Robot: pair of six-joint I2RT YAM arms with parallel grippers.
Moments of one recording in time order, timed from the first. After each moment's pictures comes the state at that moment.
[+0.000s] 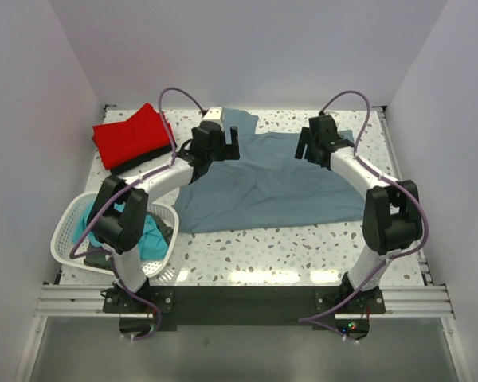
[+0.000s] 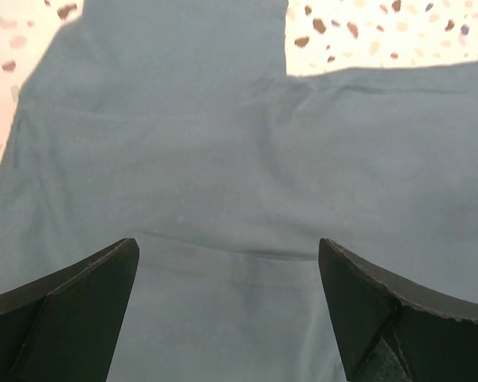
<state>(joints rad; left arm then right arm) -0.51 1.82 1.26 0.06 -0.21 -0.37 0.24 1.73 1.30 -0.34 0.32 0.40</state>
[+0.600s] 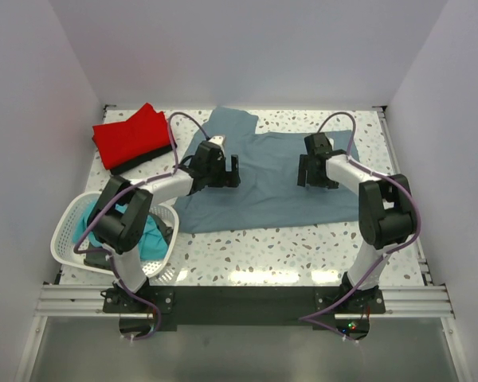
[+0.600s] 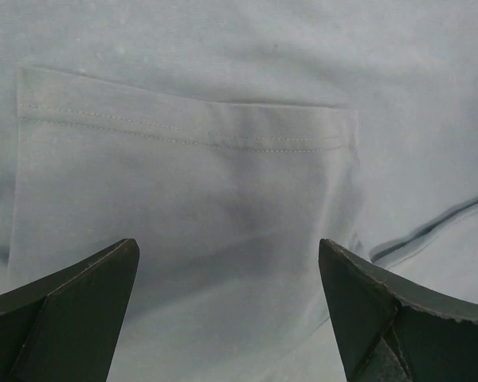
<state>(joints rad) -0.52 1.82 1.10 -0.05 0.00 -0.43 0.24 1.81 1.19 -0.51 0.32 0.34</state>
